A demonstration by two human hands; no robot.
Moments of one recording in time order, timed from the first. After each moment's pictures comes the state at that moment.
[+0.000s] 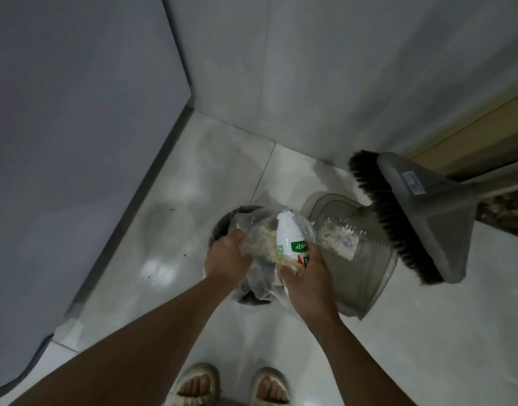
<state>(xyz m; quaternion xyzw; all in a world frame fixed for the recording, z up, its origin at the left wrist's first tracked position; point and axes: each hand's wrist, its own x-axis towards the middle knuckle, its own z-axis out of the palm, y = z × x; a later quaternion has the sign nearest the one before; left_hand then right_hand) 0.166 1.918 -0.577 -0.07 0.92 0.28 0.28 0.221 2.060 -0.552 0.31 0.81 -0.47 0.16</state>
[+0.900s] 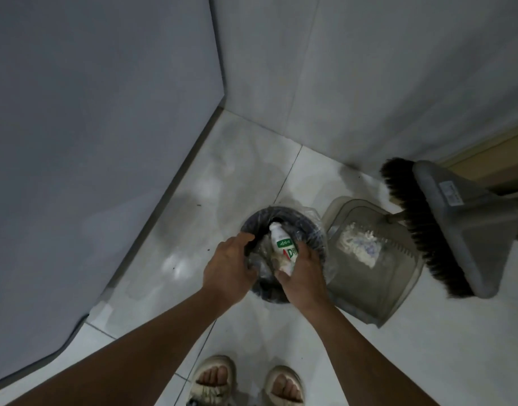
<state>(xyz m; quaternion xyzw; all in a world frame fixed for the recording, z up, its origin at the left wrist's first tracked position) 0.193 1.865 -0.552 -0.05 0.92 0.29 0.26 0.207 2.014 -0.580 0.19 0.89 -0.30 0.27</state>
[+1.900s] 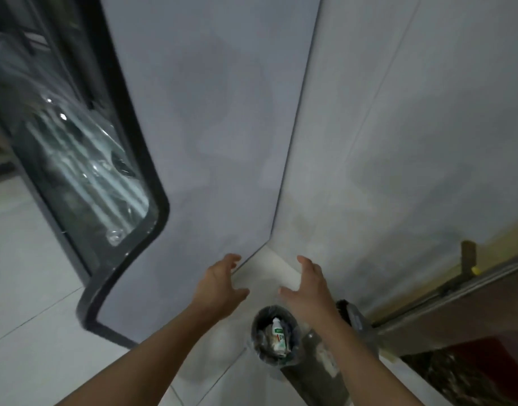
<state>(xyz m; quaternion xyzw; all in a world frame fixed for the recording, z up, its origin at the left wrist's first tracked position) 0.291 1.822 -0.047 -0.16 0.92 0.35 0.06 0.240 2.002 -0.052 -0.06 0.92 -0.35 0.18</state>
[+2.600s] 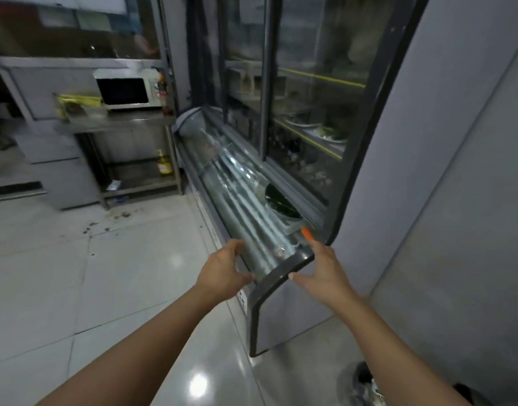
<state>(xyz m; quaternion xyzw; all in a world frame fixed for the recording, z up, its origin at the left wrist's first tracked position) 0.573 1.570 0.089 -0.28 0.89 0.35 -0.10 0.448 1.738 0.093 -0.30 0.88 -0.34 0.13</state>
